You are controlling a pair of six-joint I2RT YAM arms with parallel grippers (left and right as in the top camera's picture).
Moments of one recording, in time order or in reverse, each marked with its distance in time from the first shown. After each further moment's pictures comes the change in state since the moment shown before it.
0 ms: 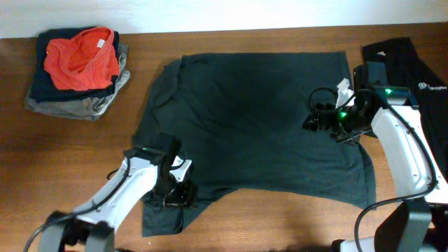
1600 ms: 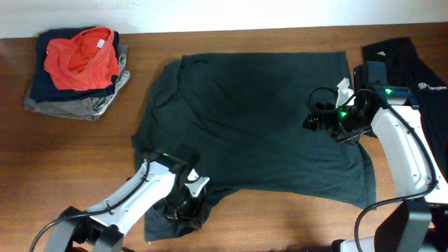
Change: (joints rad) left arm -0.191 0.005 0.000 -0.112 0.165 -0.031; right arm 0.000 0.000 0.000 0.008 0.000 0.000
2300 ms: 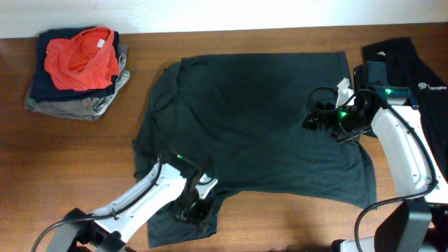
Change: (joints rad) left arm -0.102 0.000 0.096 -0.035 -0.114 -0.040; right arm 0.000 0.000 0.000 0.000 0.000 0.000
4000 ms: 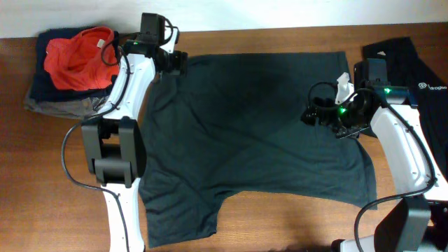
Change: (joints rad) left arm 0.500 0.839 1.223 0.341 -0.313 0.219; right arm 0.000 0.012 0.000 0.079 0.000 -0.023
